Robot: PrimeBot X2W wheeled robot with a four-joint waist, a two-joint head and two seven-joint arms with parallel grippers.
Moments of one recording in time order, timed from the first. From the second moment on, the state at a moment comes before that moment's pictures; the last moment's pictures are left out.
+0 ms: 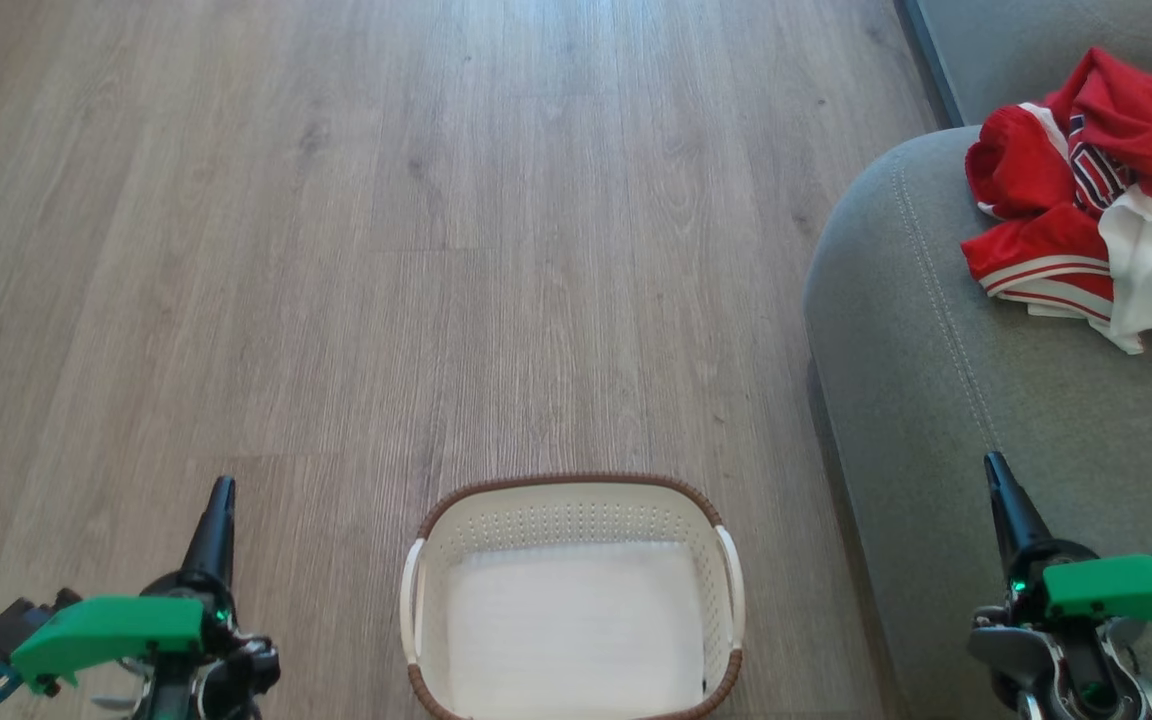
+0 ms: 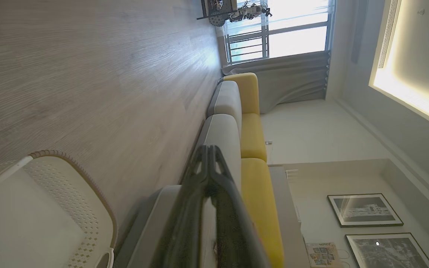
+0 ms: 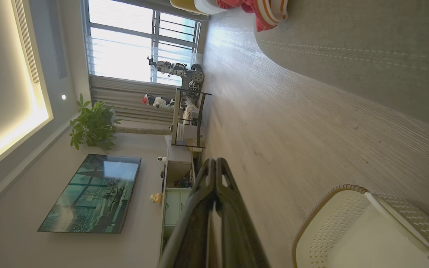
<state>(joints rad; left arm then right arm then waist) -0.02 0.07 0.02 0.26 -1.47 -0.08 0.06 -0.04 -0.05 -0.12 0.29 1.43 0.13 0.06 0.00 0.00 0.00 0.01</state>
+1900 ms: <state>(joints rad) -0.06 0.05 0.07 0.27 -1.61 -0.12 0.10 -0.06 -0.05 -0.13 0.28 1.60 0.13 0.11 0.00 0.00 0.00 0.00</state>
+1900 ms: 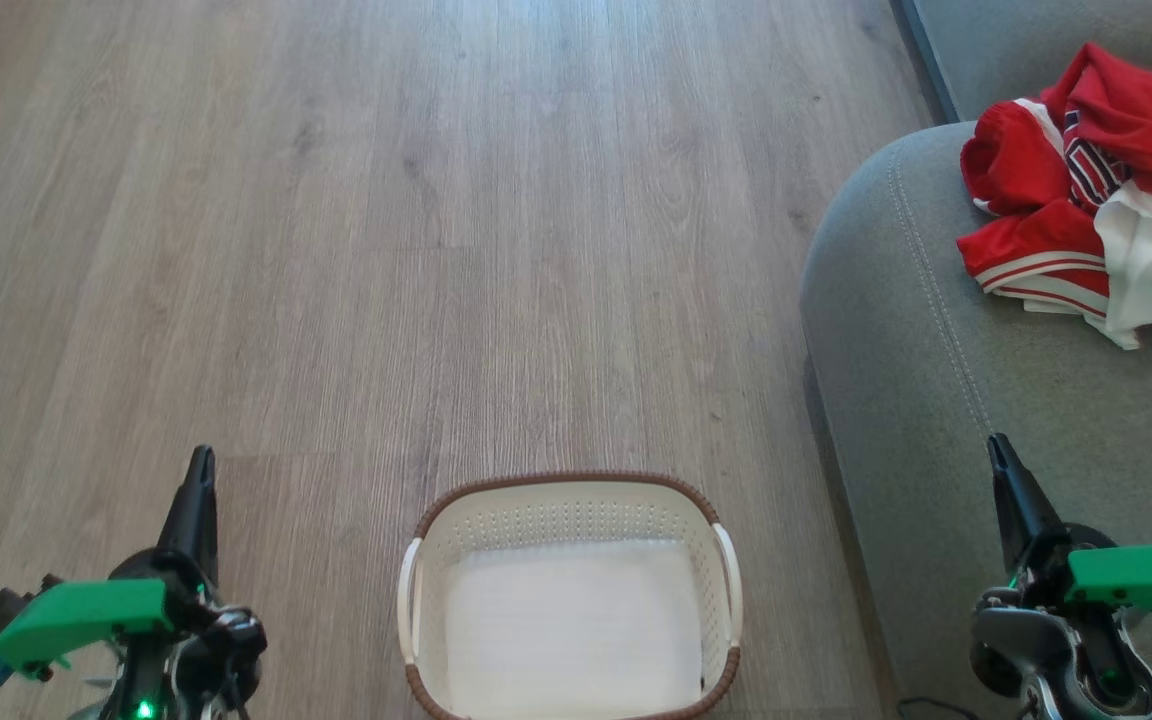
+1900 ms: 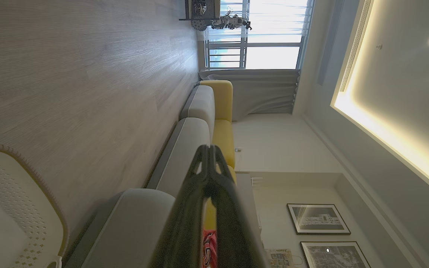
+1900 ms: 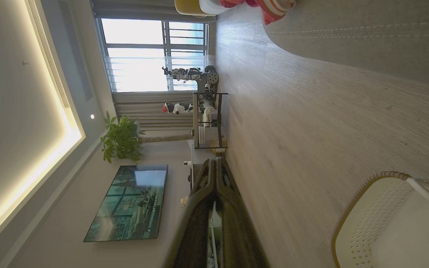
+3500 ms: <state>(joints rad) -0.06 0.05 0.08 0.27 -1.61 -0.12 0.10 -0.06 -0.05 -0.13 0.28 1.60 0.13 0.11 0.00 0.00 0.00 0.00</state>
